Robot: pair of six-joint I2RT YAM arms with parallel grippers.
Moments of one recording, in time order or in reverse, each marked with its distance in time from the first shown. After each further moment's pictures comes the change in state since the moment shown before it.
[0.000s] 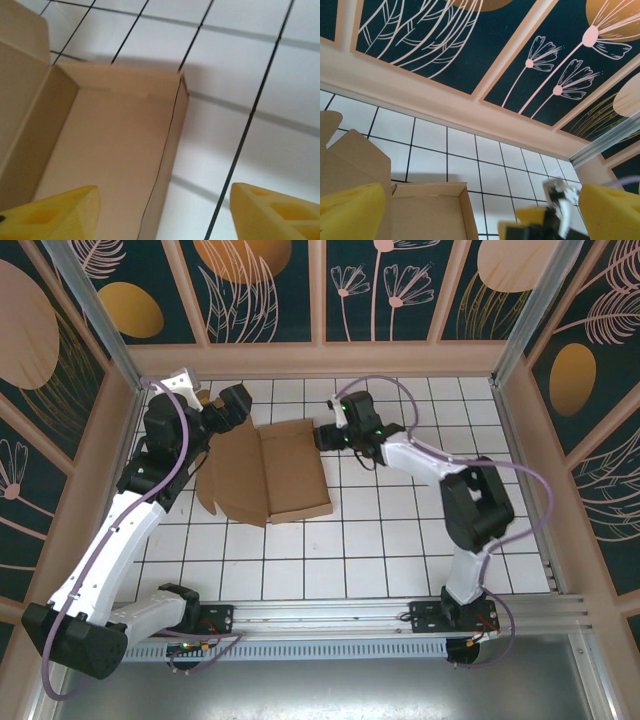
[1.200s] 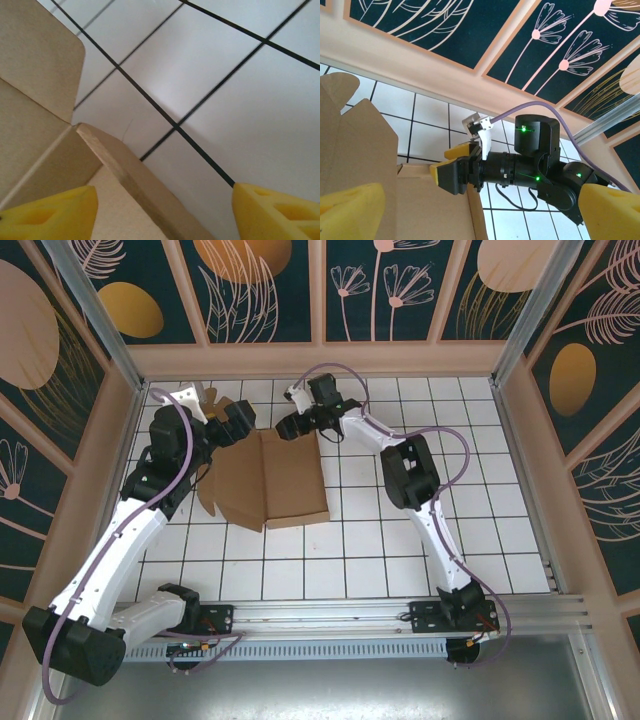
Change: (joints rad) left arm 0.000 -0.037 -0.098 0.003 0.045 -0.005; right arm -0.005 0.630 0.761 -0.197 -0.406 -0.179
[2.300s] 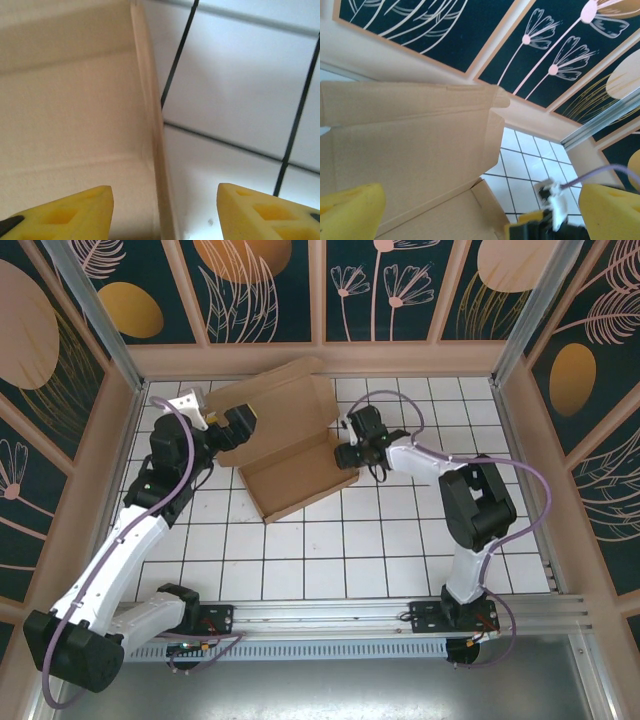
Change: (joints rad) left arm -0.001 -0.034 -0.100 0.106 0.018 -0.018; right arm -0.041 -0.667 -0.848 -0.004 0.463 0.195
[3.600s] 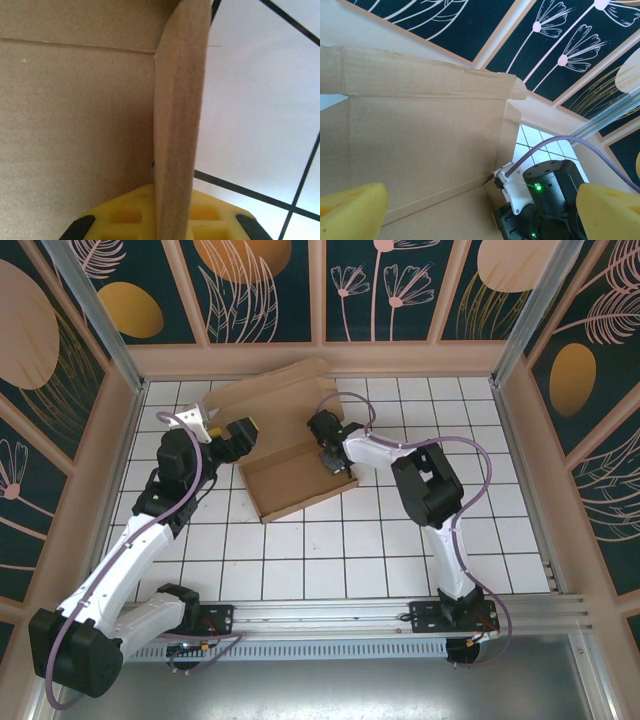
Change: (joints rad) left arm -0.001 -0.029 -0.140 0.119 0.000 -0.008; right arm 0.134 0.331 0.316 -0.252 0.369 -0.098
